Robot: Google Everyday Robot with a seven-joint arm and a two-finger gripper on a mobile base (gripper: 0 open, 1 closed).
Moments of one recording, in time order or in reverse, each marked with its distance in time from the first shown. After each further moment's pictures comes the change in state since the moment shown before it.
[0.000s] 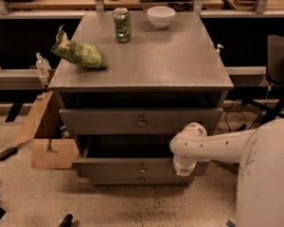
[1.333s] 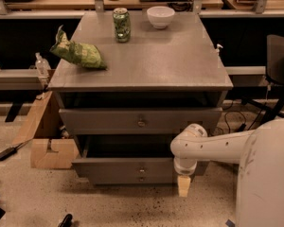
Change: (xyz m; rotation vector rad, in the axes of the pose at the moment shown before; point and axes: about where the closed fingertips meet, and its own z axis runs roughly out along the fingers) arm 0.000 0.000 0.001 -0.001 0.000 0.000
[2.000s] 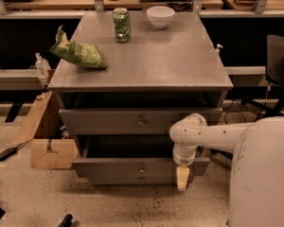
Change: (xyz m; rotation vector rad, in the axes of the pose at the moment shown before) arm -0.004 -0.019 -0.008 -0.075 -0.012 -0.003
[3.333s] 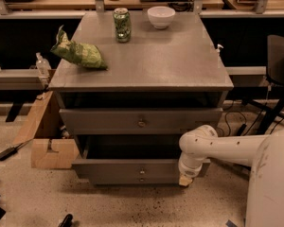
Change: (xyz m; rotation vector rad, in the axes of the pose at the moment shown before) arm 0.018 0.041 0.023 -0.053 -0.072 0.110
